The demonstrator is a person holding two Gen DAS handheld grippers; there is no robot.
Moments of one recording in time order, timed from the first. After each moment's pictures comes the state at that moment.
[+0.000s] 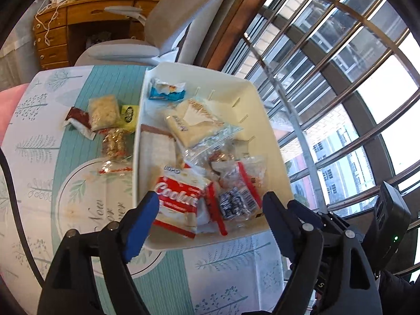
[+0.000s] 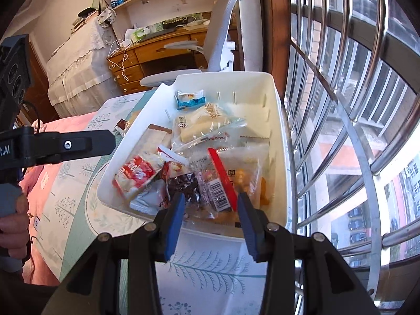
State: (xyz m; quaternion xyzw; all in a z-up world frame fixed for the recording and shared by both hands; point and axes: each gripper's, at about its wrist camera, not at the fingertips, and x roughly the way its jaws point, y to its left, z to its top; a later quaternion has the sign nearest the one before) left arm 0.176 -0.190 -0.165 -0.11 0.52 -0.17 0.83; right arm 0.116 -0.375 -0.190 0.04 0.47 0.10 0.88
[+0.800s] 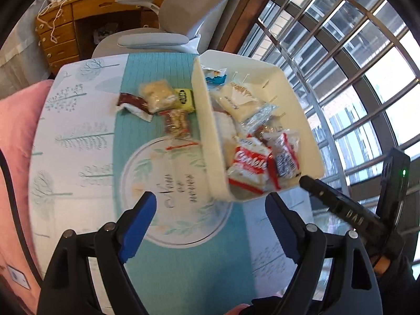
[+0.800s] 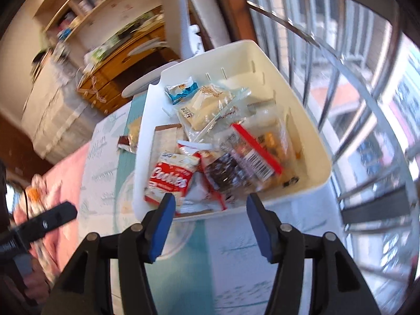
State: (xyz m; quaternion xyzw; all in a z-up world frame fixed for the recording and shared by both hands) left arm 0.160 -0.076 -0.147 -0.05 0.57 -0.18 0.80; right arm 0.107 -0.335 -0.186 0.21 0.52 0.01 0.83
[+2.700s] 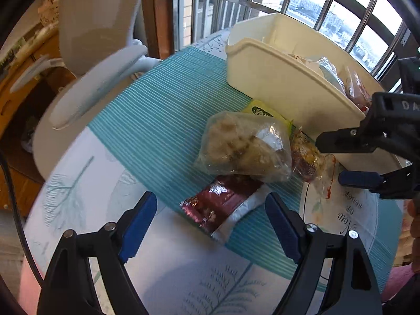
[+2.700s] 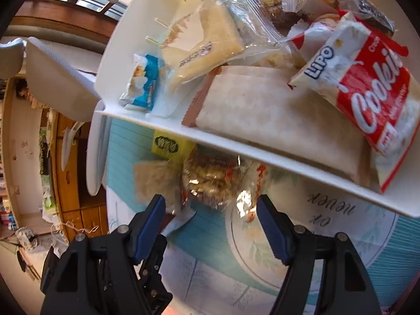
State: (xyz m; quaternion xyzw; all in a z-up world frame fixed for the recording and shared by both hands) left arm 0.392 -0.026 -0.278 0.23 0.50 -0.42 0.72; right arm 0.230 -0.184 -0.286 0.56 0.45 -0.29 0.63
